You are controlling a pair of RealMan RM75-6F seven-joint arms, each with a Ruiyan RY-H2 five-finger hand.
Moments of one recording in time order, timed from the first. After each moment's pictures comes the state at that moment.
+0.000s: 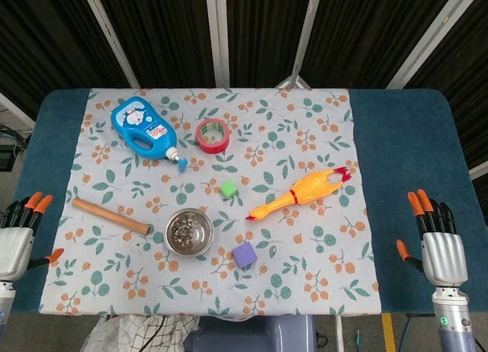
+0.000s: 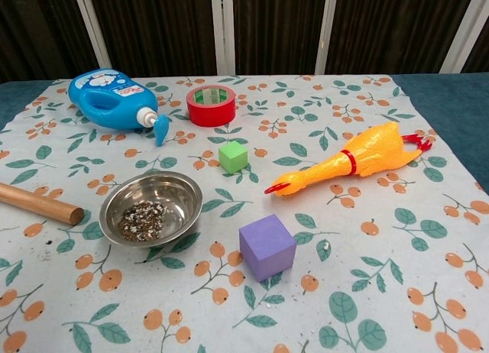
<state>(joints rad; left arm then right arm) -0.11 -1.21 -0.04 -1.51 1.46 1.43 0.11 0.10 -1.32 0.10 -1.44 -1.51 1.55 -0.04</state>
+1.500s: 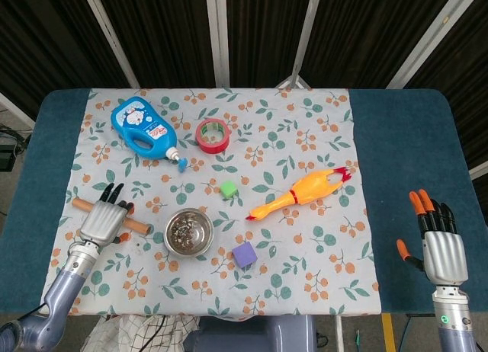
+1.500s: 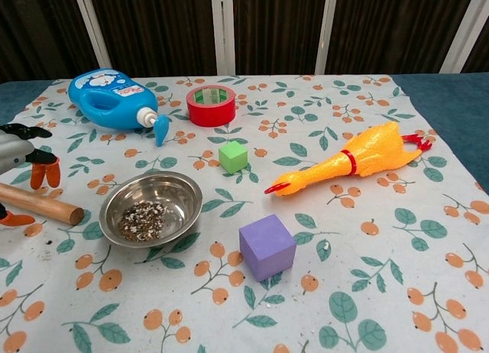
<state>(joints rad) -0.43 -1.43 -0.08 -1.47 1.29 1.06 0.60 0.10 -1.31 0.11 -1.46 -1.48 1.52 -0.03</state>
